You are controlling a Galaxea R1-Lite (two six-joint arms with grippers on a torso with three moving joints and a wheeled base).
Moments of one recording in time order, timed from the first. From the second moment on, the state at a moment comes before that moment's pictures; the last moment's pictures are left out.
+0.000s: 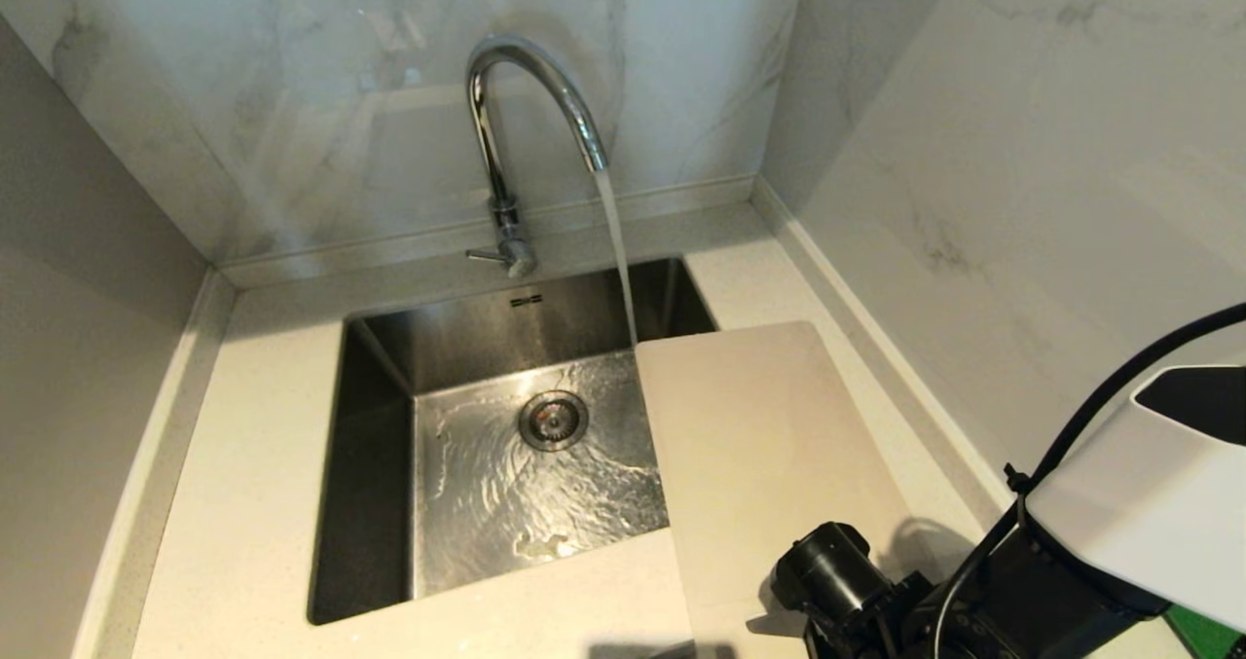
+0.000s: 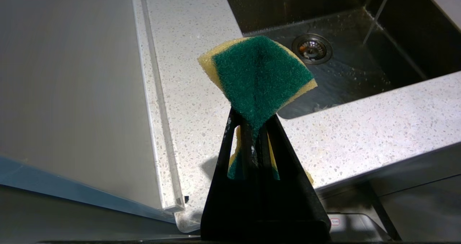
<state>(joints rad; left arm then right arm) 0.00 0.00 0.00 0.00 0.00 -0.01 0.54 1.95 -0.57 -0.09 -0.15 -1.10</state>
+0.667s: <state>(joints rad) 0.00 0.00 0.00 0.00 0.00 -0.01 0.54 2.01 -0.51 -0.27 -0.15 -1.11</state>
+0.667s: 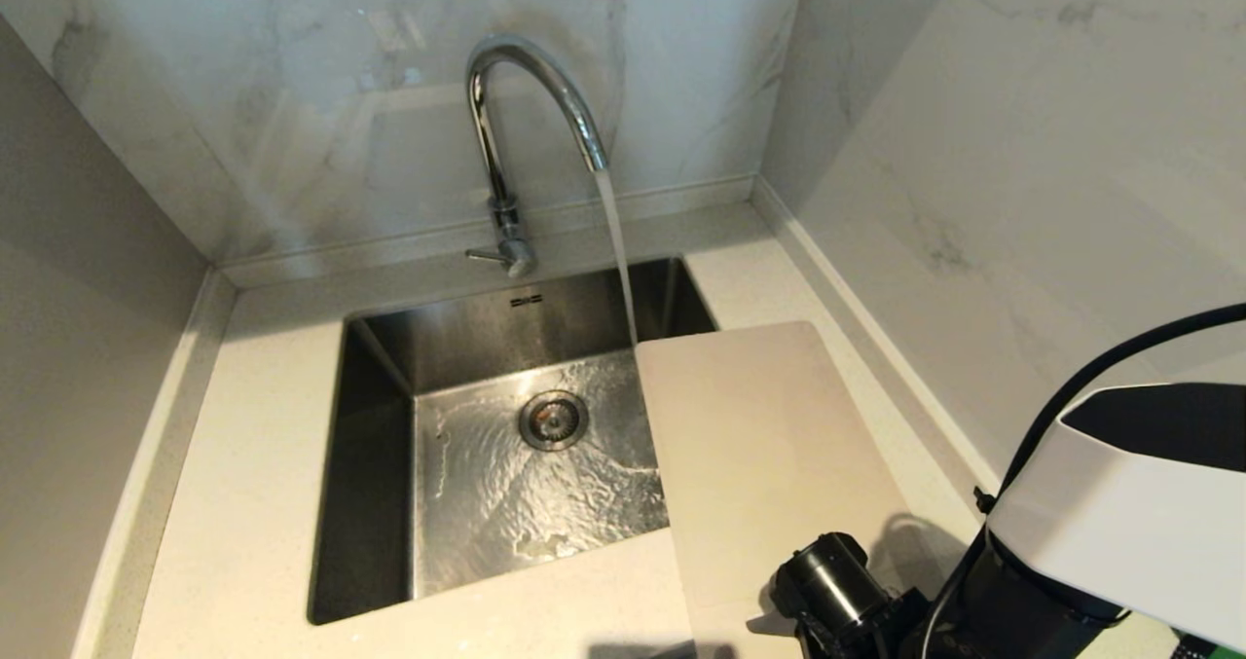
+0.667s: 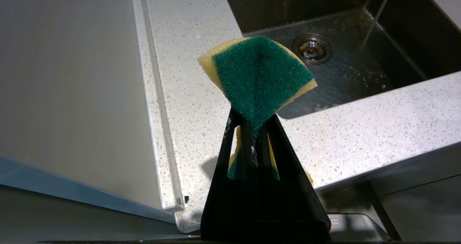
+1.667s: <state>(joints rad) 0.00 0.00 0.00 0.00 0.00 -0.01 0.54 2.02 -0.51 -0.27 -0.21 -1.12</state>
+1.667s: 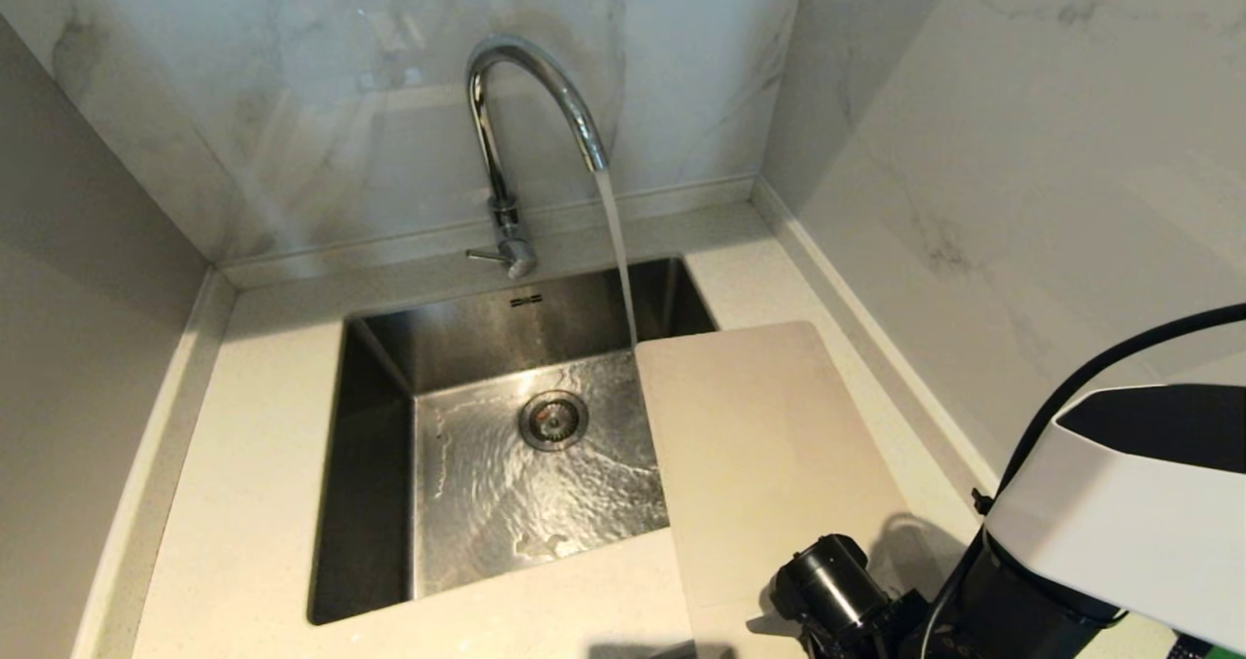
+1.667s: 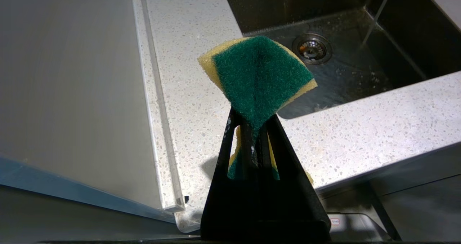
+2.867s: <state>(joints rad) 0.00 0.00 0.00 0.00 0.00 -0.01 0.54 2.04 -0.47 -0.37 -0.21 -1.12</state>
